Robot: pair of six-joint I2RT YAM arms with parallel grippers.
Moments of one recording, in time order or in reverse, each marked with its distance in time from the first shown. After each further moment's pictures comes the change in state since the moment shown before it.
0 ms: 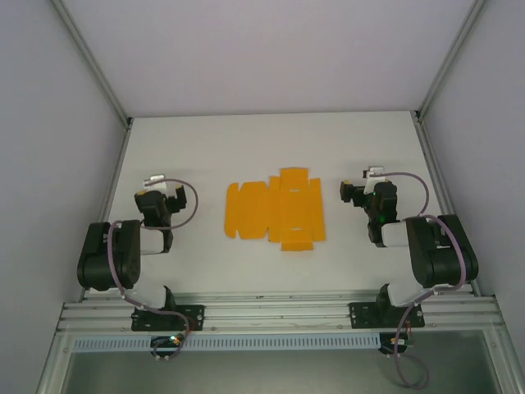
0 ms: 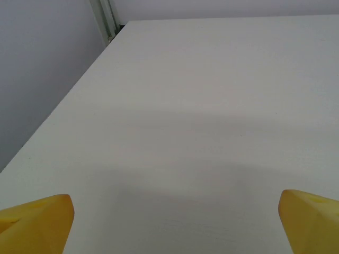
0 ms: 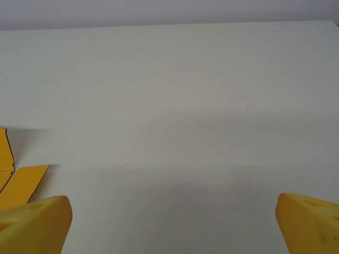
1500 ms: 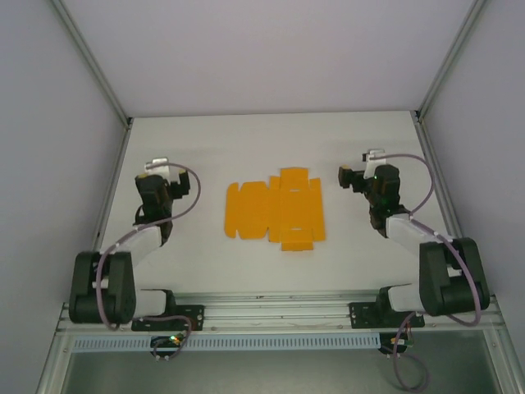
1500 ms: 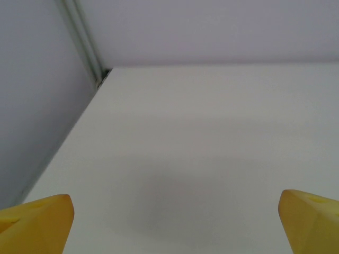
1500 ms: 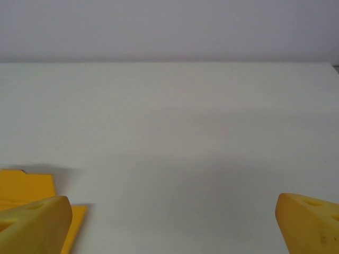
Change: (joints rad) left arm -0.091 -0.282 0.182 -0.410 -0.019 -0.014; right arm 0.066 -0.217 0.208 -0.406 0.022 0.008
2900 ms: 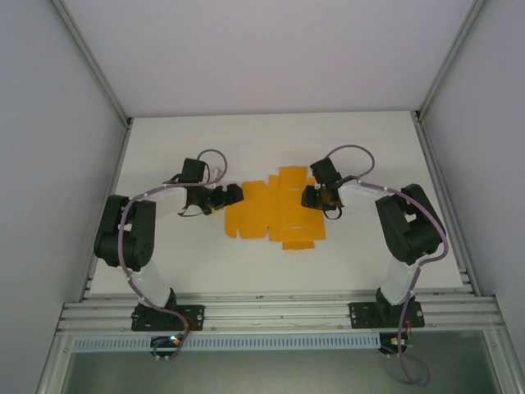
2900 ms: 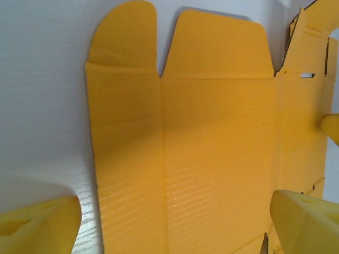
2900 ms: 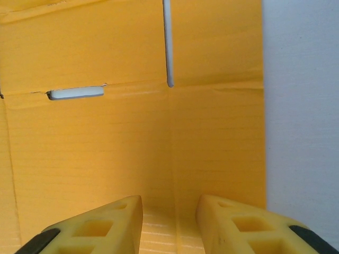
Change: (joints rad) left arm -0.190 0.465 0.404 -0.698 0.763 -0.456; right arm 0.304 0.475 0.419 -0.694 -0.088 0.493
